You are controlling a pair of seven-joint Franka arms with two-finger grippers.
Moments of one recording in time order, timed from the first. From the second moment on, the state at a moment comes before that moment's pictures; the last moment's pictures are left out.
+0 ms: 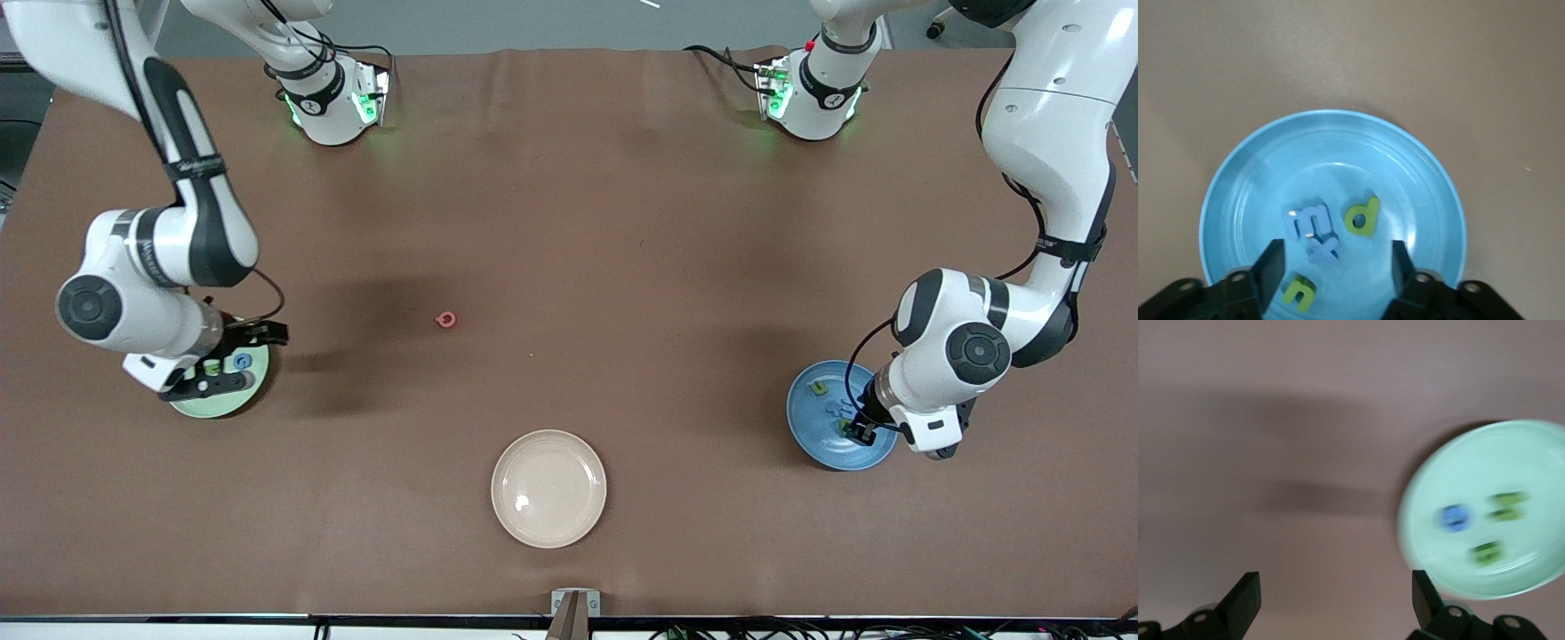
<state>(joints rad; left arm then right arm) 0.28 0.67 -0.43 -1.68 0.41 2.30 -1.33 0.09 0.32 0.00 -1.91 0.02 2.04 -0.06</state>
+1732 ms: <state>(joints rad) 0.21 0.02 -0.17 -1.48 0.07 1.51 -0.07 0.56 0.40 -0.01 -2.20 0.10 2.57 0.57</state>
